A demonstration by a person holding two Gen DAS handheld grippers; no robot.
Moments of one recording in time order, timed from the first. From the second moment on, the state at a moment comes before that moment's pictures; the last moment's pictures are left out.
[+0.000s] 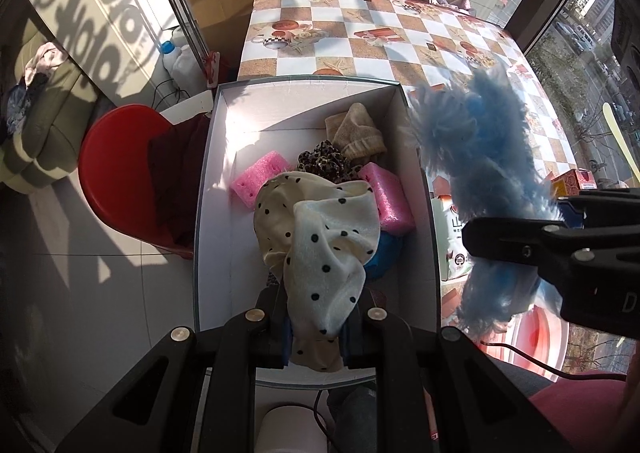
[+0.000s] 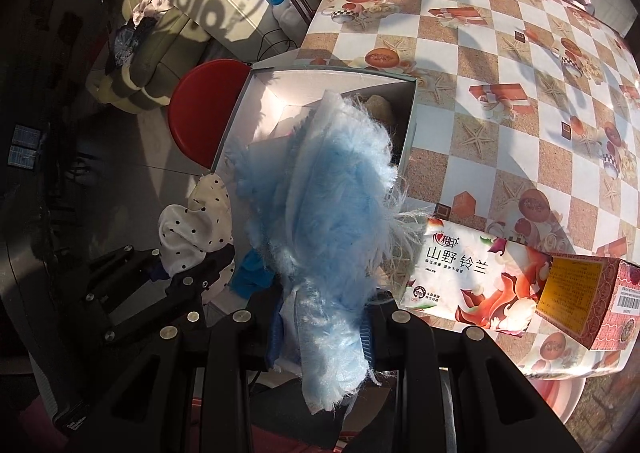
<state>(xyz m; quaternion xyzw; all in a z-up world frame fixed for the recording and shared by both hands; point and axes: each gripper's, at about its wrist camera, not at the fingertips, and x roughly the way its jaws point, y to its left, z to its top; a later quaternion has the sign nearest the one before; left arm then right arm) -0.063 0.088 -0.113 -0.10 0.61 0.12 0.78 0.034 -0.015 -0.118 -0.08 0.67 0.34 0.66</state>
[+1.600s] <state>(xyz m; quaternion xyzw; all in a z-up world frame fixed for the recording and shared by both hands) -0.060 0.090 -0.108 -0.09 0.59 0.15 0.79 0.033 -0.021 -0.112 -0.10 0.65 0.32 0.68</state>
